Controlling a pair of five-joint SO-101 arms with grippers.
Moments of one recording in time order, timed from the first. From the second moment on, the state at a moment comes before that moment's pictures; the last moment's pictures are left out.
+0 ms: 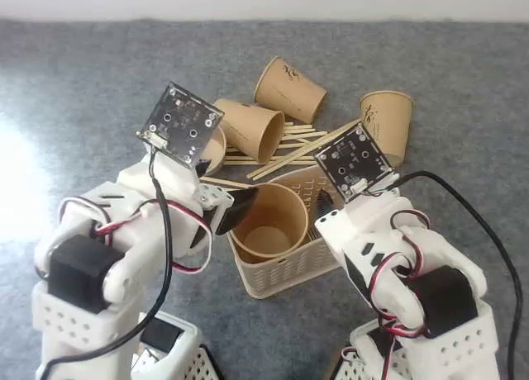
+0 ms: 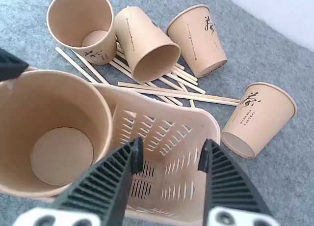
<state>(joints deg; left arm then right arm) 15.9 -48.0 10.9 94.4 -2.2 -27.6 -61.9 30.2 81.0 12.6</state>
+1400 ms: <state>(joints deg) -20.6 -48.0 72.3 44.1 -6.6 -3.1 -43.6 24.9 76.2 15.3</state>
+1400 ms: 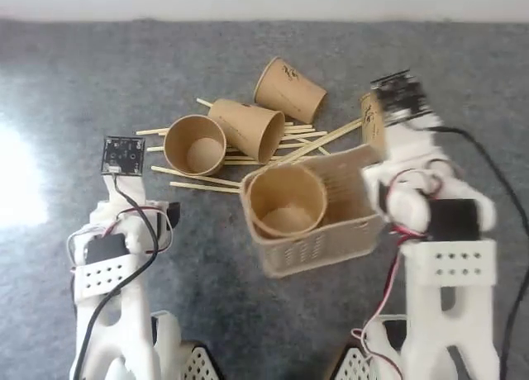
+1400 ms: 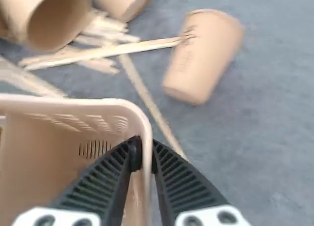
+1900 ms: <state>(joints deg) -20.6 -48.0 75.5 41.8 -4.8 14.2 -47.3 17.0 76.0 17.6</state>
